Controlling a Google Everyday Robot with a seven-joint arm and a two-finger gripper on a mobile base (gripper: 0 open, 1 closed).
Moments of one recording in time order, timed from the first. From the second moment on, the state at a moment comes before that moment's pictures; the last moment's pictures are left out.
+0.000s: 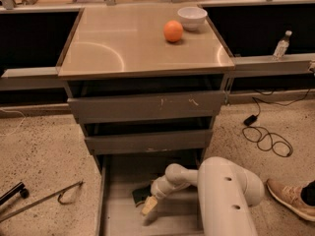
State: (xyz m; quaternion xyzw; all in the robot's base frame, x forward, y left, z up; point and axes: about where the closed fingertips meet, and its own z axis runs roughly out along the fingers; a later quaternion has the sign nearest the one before) arm 0.568 0.051 0.141 -0.54 0.77 0.29 0.17
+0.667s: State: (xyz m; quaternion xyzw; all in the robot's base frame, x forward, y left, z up) arm 0.578 0.075 0.140 -0.56 0.76 0.29 0.17
